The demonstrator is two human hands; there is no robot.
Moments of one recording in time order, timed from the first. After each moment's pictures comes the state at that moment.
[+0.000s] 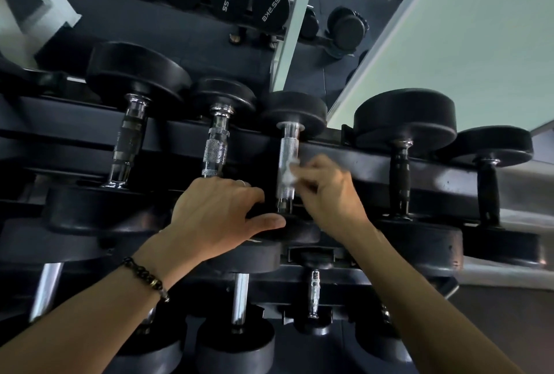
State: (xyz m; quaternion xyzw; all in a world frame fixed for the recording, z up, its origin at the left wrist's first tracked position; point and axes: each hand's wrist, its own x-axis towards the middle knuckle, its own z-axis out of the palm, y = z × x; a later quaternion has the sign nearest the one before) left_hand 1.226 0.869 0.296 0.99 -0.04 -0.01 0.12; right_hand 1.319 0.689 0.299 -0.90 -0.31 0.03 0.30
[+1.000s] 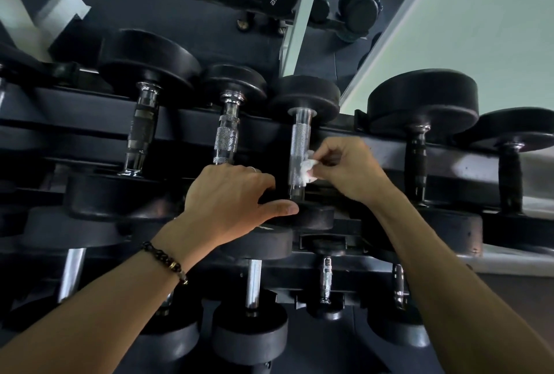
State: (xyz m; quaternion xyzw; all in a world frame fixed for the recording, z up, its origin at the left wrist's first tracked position) left_hand 1.226 0.868 0.300 0.99 -0.01 -0.03 0.12; right_hand 1.353 0.686 0.302 -0.87 -0.21 0.20 0.40
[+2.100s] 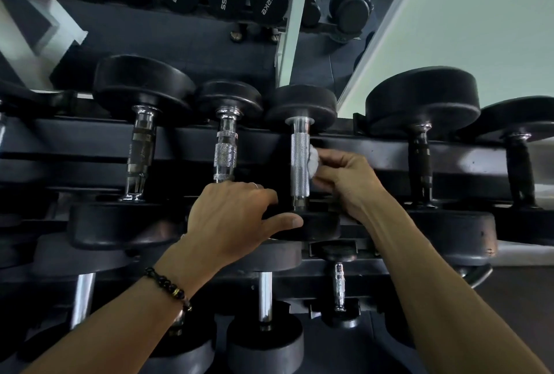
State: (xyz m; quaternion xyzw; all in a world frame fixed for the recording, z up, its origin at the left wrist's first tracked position) left_hand 1.225 0.871 0.293 0.99 -0.04 0.00 0.11; right_hand 1.344 0.699 0.284 -0.69 0.04 0.28 0.66
